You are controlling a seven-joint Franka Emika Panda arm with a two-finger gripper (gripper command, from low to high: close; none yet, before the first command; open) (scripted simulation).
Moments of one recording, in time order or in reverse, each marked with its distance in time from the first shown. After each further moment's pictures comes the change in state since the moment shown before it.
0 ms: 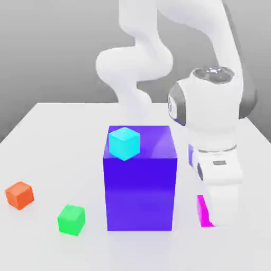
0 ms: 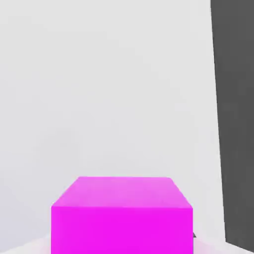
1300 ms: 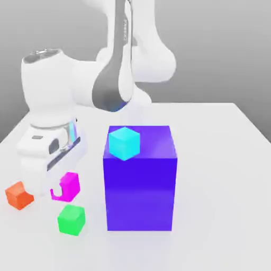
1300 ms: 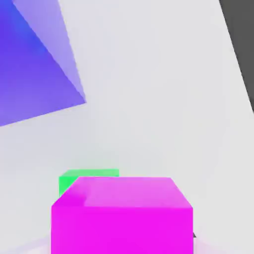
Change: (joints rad) arm -0.537 -0.162 -0.175 -0.200 -0.284 -0.081 -0.333
